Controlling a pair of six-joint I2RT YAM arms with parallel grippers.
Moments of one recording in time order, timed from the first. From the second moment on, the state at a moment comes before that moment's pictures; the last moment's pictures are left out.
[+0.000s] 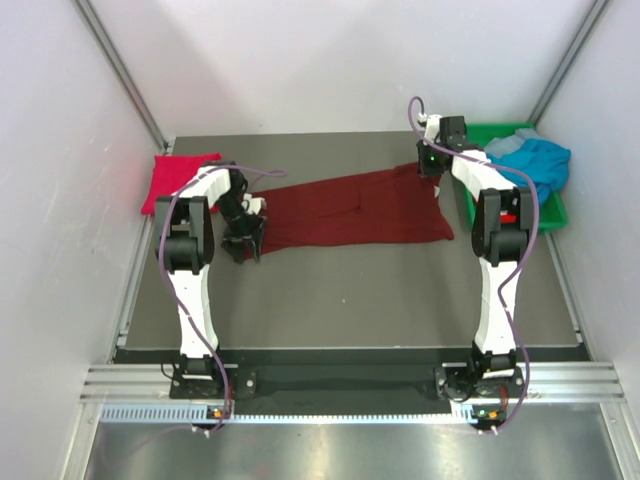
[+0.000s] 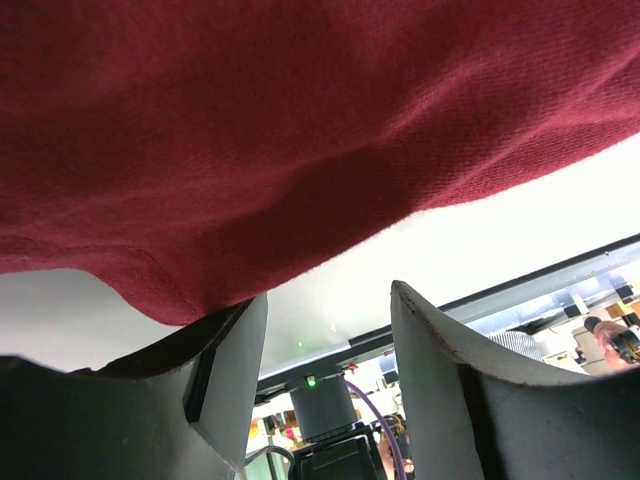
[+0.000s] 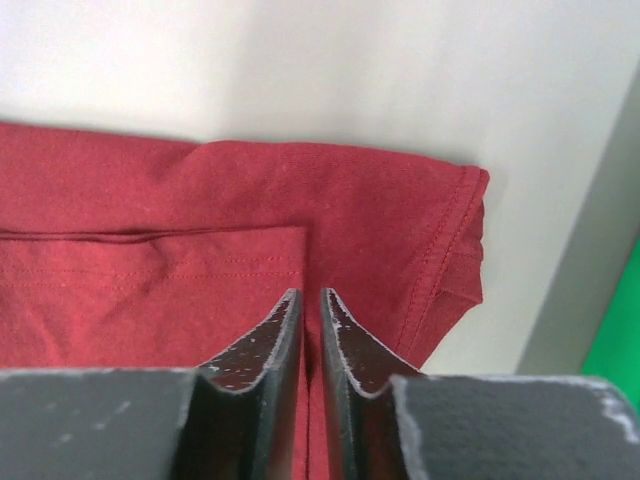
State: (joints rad) left arm -0.05 2.24 1.73 -1.33 0.29 0.16; right arm 0.08 2.29 1.90 -0.41 -0.21 -0.13
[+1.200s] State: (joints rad) left arm -0.07 2.24 1.70 -1.33 0.26 0.16; right arm 0.10 2.36 1.92 -0.38 -0.20 -0.12
